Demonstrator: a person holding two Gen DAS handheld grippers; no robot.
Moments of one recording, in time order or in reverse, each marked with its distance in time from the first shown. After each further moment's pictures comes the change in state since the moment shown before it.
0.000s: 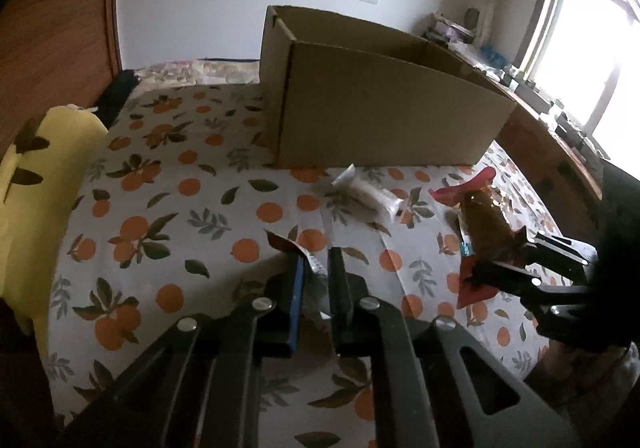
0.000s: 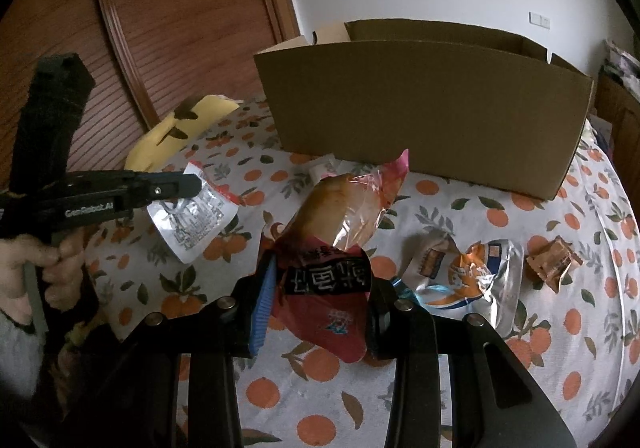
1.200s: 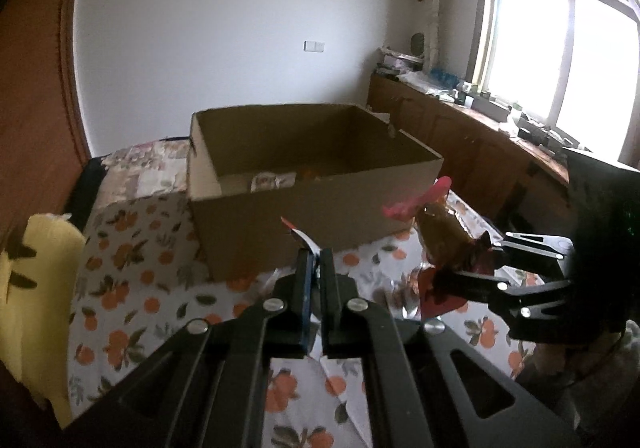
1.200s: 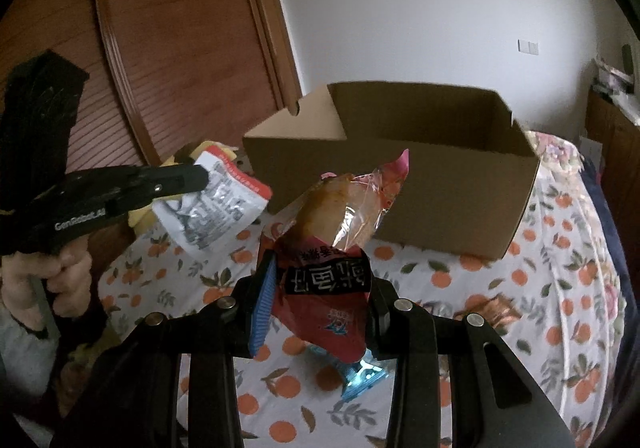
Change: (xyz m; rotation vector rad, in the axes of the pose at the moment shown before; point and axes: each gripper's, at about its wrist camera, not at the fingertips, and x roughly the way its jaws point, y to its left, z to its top) left arm -0.040 -0.074 0.062 0.187 -0.199 -0.077; right arm -0.052 -0.020 0.042 -0.014 -0.123 -0.018
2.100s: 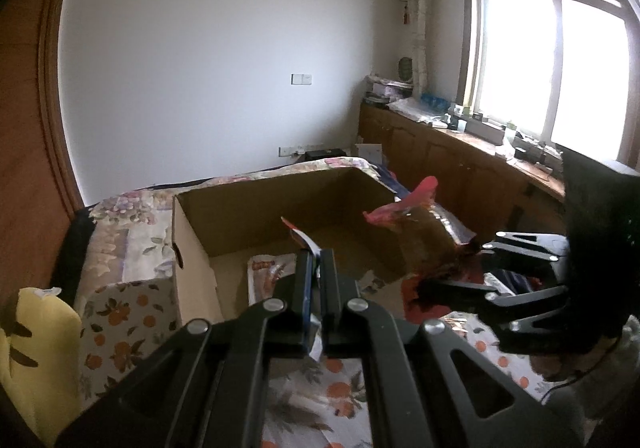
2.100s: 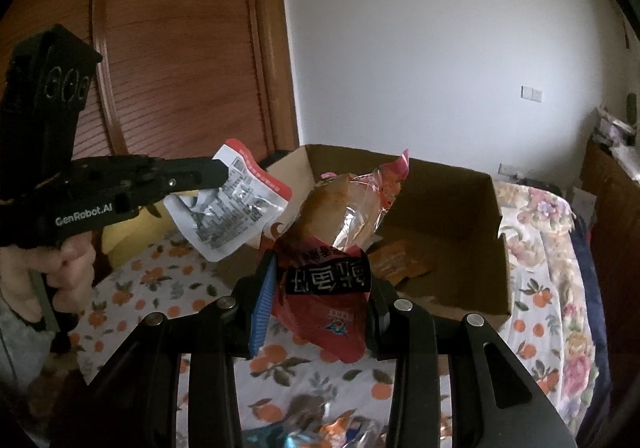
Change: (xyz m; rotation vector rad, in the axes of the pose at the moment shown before) left arm 0.040 0.013 0.085 0.058 -0.105 -0.010; right arm 0.020 -0.038 0.075 -0.095 -0.083 -0.046
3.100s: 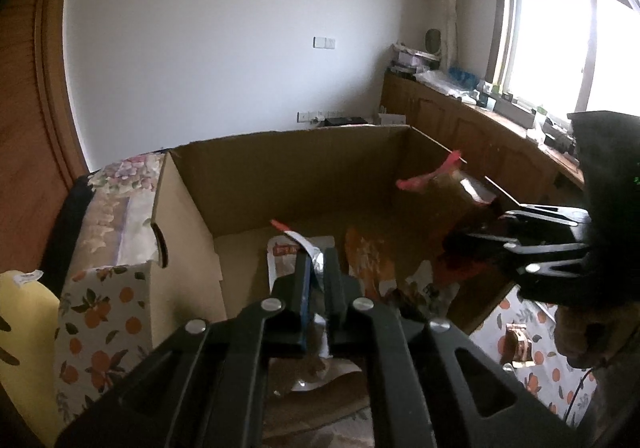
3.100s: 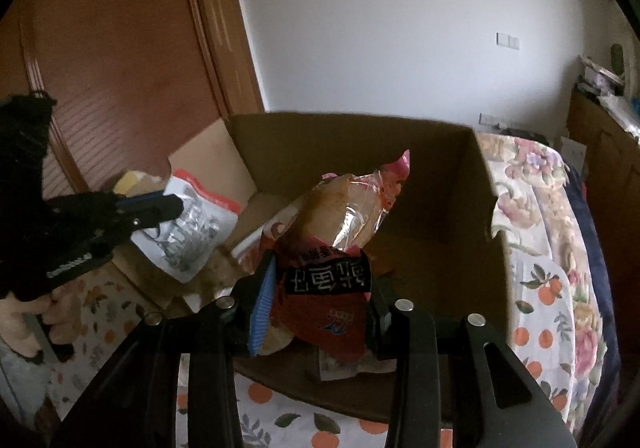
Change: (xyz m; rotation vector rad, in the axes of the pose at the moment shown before) left arm 0.101 0.032 -0.015 -0.050 0.124 0.046; right arm 0.082 -0.059 0.002 0.117 0.159 -0.062
